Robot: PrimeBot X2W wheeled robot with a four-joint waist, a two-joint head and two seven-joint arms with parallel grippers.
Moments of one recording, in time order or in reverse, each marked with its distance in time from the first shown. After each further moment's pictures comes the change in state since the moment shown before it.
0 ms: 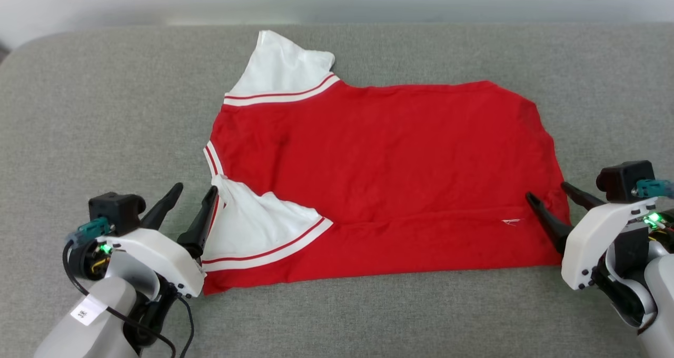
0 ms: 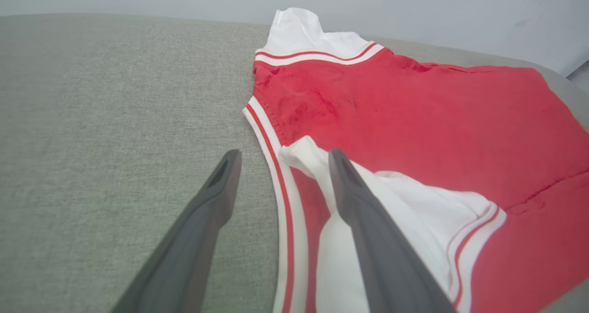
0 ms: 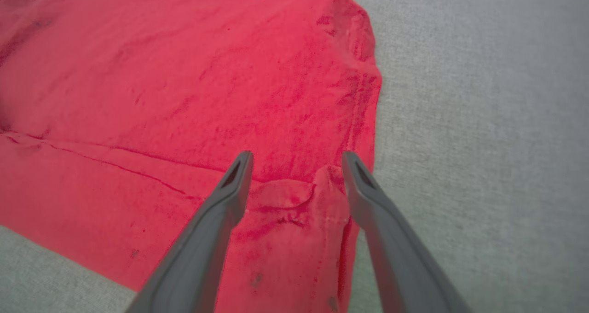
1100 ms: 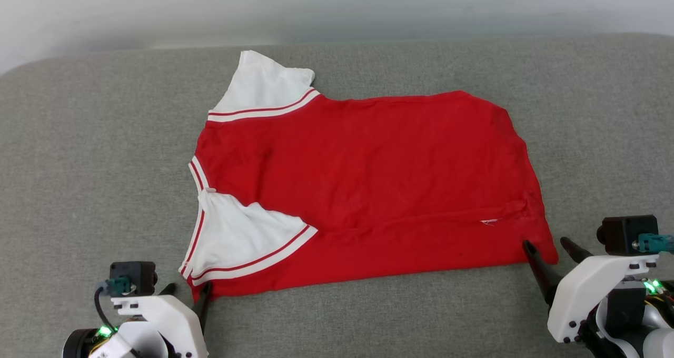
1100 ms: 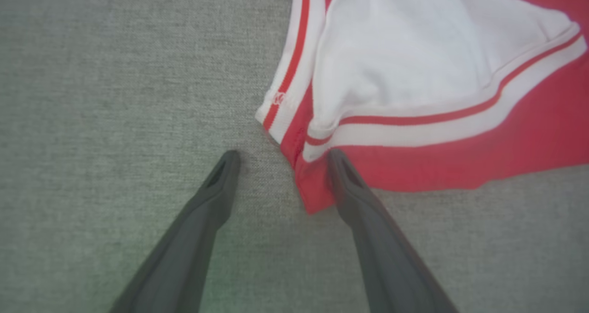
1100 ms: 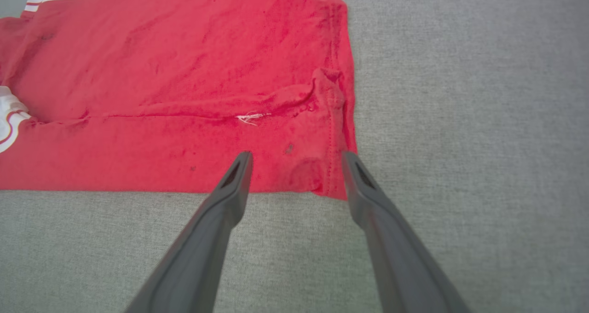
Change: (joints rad) left arm 0.268 0.085 -0.040 -0.271 -0.063 0.368 0.351; right arm 0.322 0.319 -0.330 -0.414 -0.272 0.000 0.309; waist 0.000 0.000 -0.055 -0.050
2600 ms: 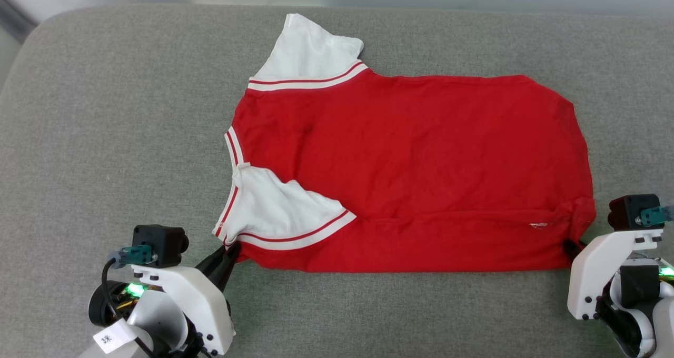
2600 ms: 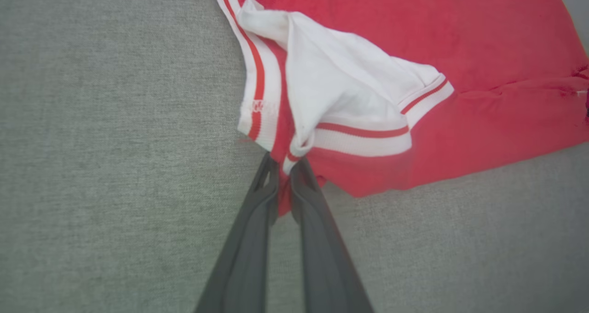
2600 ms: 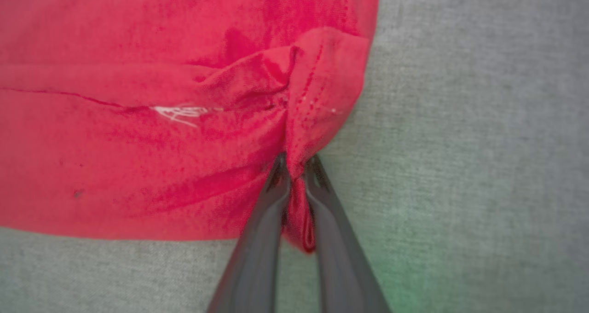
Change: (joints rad) left arm -0.069 0.041 -0.014 -0.261 0.012 -0.060 0.022; right arm -0.127 -0.076 -0.005 0.272 -0.088 -0.002 0.094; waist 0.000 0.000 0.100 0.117
